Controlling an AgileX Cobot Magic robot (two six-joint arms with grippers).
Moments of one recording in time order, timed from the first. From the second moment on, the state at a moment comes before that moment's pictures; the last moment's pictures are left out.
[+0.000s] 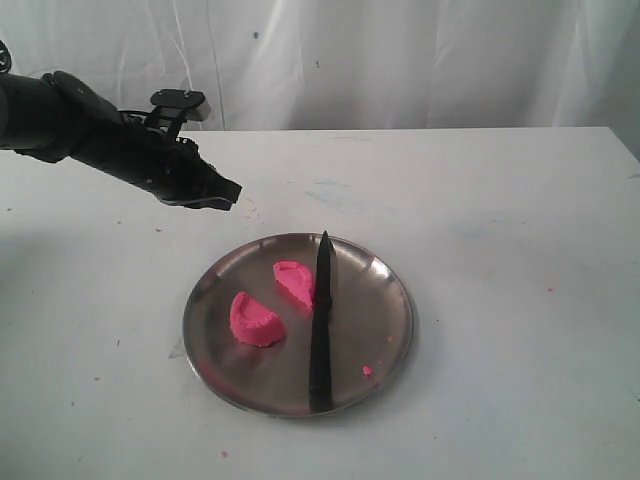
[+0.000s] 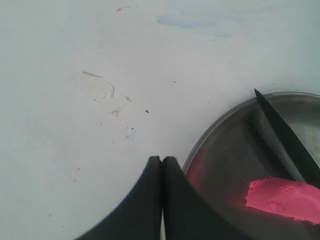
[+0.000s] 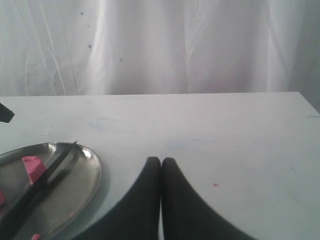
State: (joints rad) left arm -0.15 2.01 -1.43 -0.86 0.56 0.94; right arm 0.17 0.01 -0.01 0.05 0.16 0.05
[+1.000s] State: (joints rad) left arm -0.15 2.01 -1.43 -0.86 0.56 0.94; right arm 0.05 0.01 -0.01 0.16 0.23 -0.01
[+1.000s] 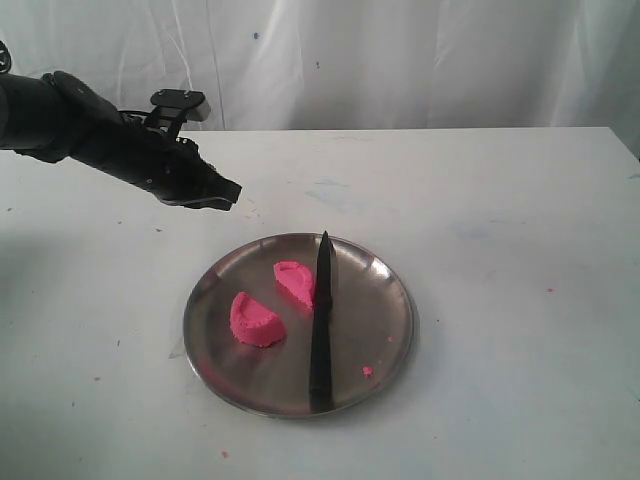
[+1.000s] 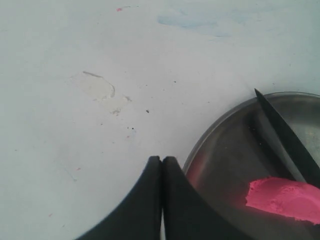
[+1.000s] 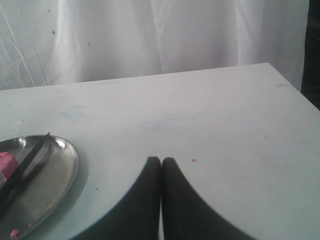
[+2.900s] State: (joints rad) left arm -0.43 0.63 -0.45 -0.86 0.25 0.94; right arm 0.05 0.01 -0.01 0.17 0.23 0.00
